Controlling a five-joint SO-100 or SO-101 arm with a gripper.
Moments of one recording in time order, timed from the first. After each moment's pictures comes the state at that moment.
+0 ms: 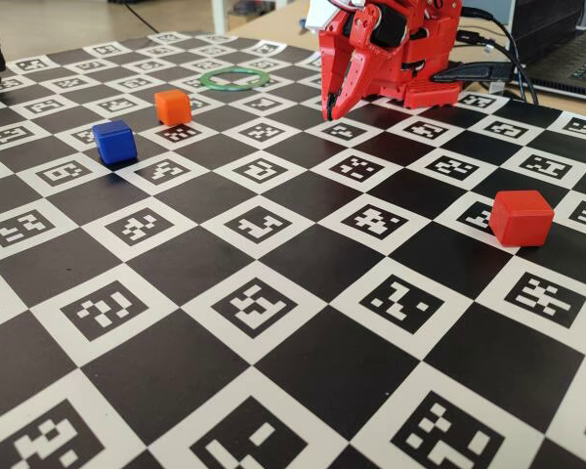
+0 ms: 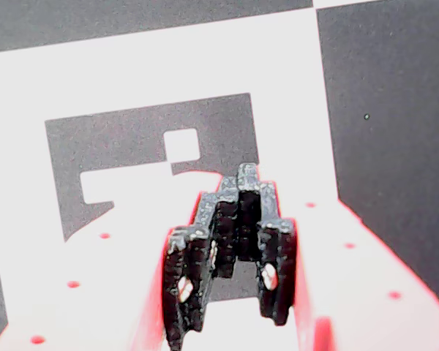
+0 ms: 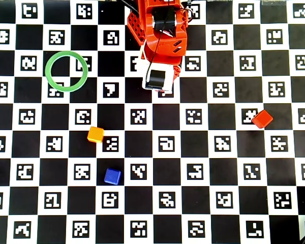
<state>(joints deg) -2.5 189.8 179.4 73.5 -78.3</state>
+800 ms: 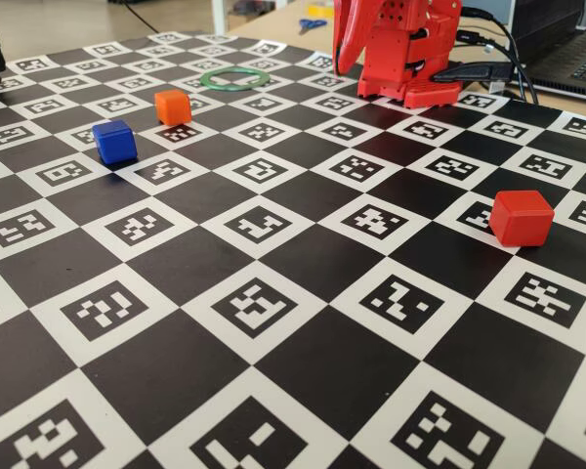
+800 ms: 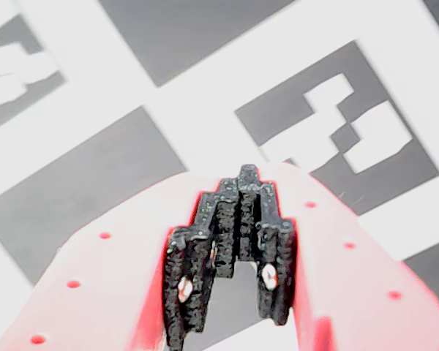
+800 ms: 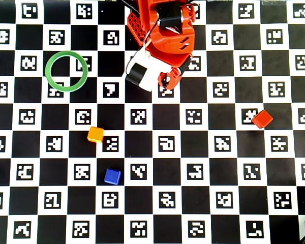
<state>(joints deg) -8.7 151.7 142.6 75.9 -43.0</state>
